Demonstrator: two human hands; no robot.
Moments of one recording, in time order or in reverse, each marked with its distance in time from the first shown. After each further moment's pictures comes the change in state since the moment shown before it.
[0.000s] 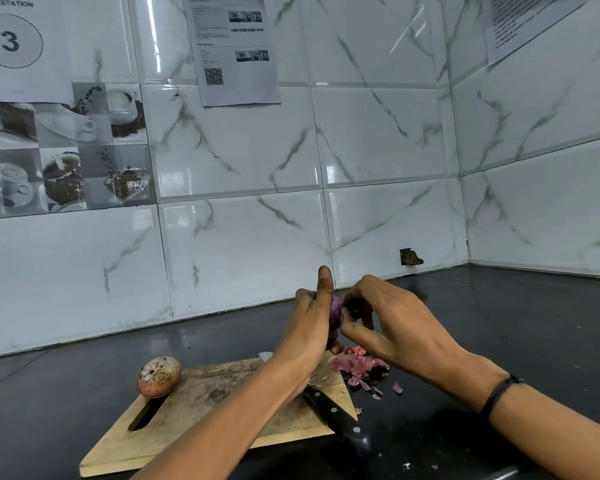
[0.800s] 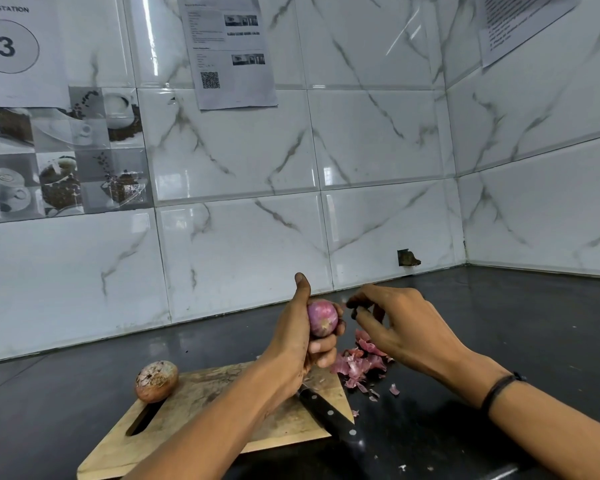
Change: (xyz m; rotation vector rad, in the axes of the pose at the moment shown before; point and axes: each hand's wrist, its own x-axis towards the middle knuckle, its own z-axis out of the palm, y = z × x) left_hand -0.009 0.006 -0.010 -0.370 -0.145 -0.214; right_hand -0.003 0.015 -0.003 -0.043 -0.062 0.240
